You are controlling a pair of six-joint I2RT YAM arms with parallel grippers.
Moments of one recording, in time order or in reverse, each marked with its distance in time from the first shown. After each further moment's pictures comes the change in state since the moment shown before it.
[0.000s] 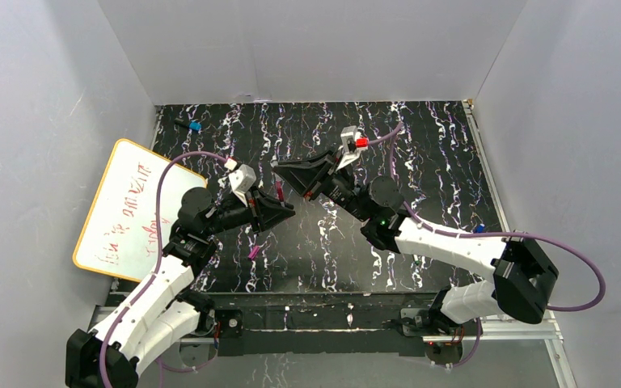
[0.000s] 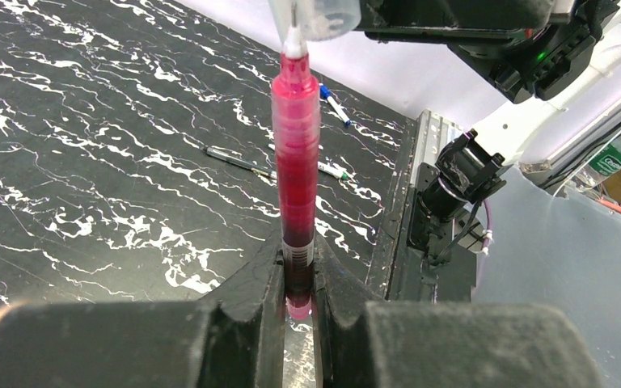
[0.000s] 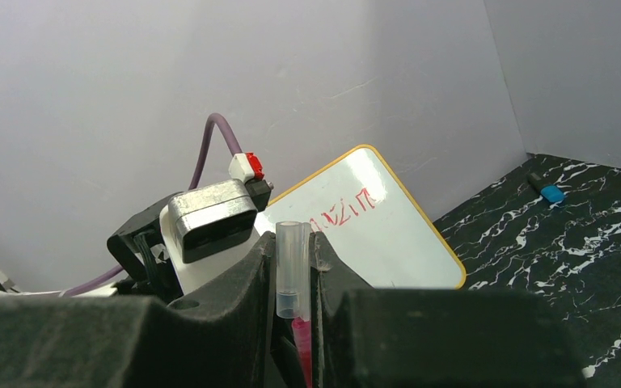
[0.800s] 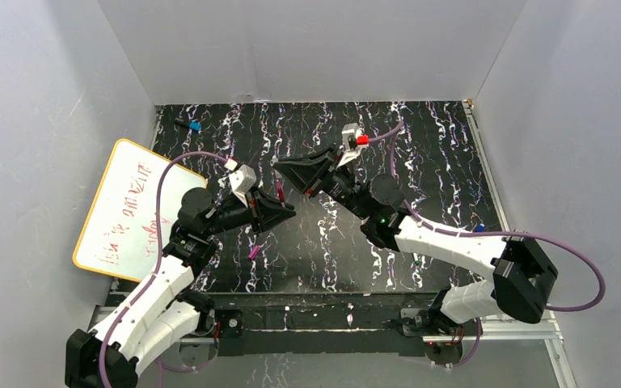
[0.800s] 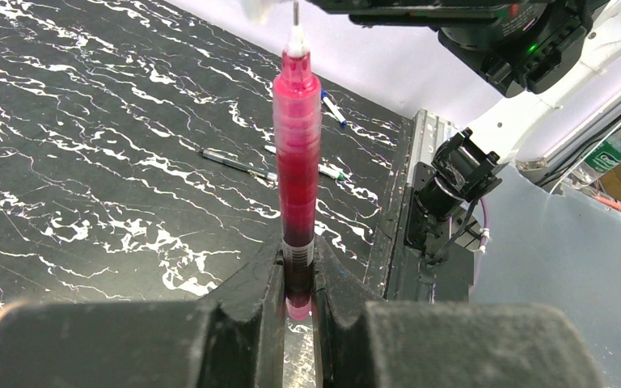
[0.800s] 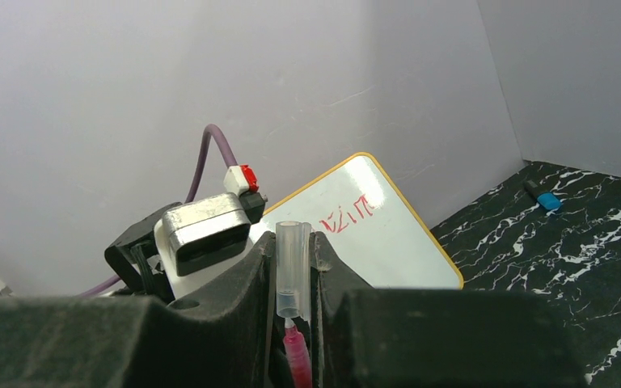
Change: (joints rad) left arm 0.000 -0.001 0.000 0.002 0.000 0.000; right arm -0.010 0.010 0.014 -0.003 -0.002 0.001
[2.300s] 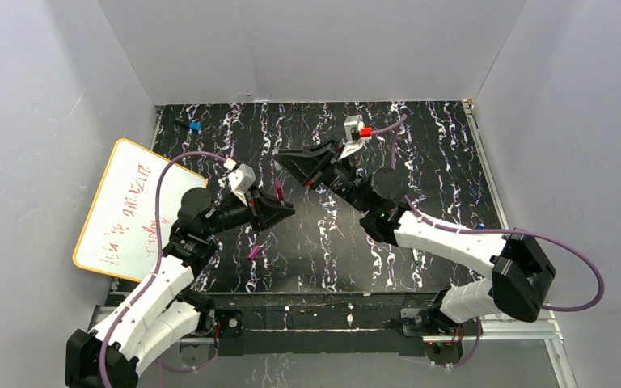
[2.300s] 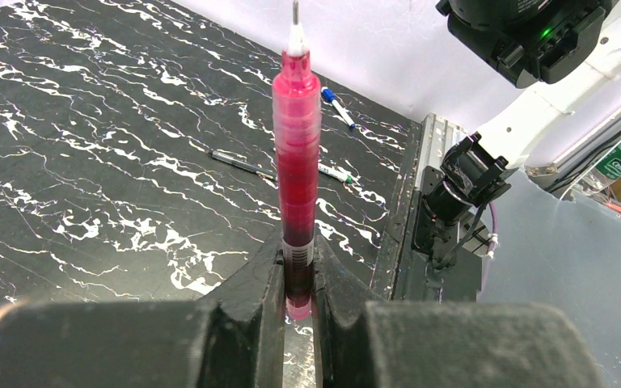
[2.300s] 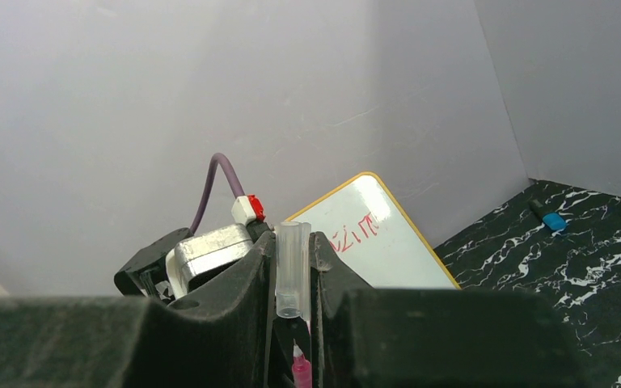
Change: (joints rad) left arm 0.000 0.000 0.000 0.000 -0.016 0.004; right arm -0.024 0.012 0.056 0.005 -0.016 0.022
